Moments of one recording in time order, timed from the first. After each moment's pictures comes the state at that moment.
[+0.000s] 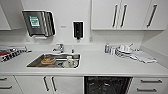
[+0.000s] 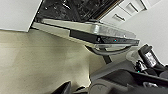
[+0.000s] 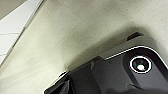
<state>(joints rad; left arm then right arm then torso) 1.18 2.10 -1.25 -0.05 -0.05 0.10 -1.37 2.52 -1.98 -0.46 -0.05 1.06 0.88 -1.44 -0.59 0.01</state>
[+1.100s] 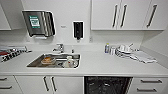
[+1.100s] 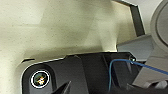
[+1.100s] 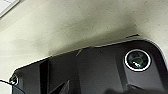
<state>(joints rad) 1.44 2.48 -1.88 -0.05 -0.05 0.10 -1.49 2.83 -2.47 -0.83 0.09 1.06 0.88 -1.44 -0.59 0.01</state>
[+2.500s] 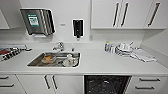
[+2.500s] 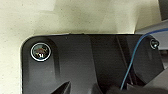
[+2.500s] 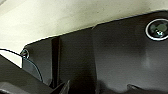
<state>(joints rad) 1.49 2.83 -2.39 -0.05 -0.06 0.10 -1.53 2.98 -2.62 -0.94 0.11 1.06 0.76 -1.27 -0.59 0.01</state>
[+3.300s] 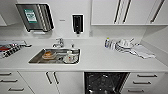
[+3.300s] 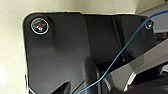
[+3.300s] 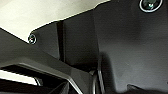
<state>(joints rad) 1.47 2.89 -2.48 -0.02 -0.02 0.11 -1.52 2.98 -2.62 -0.94 0.12 1.06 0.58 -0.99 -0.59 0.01</state>
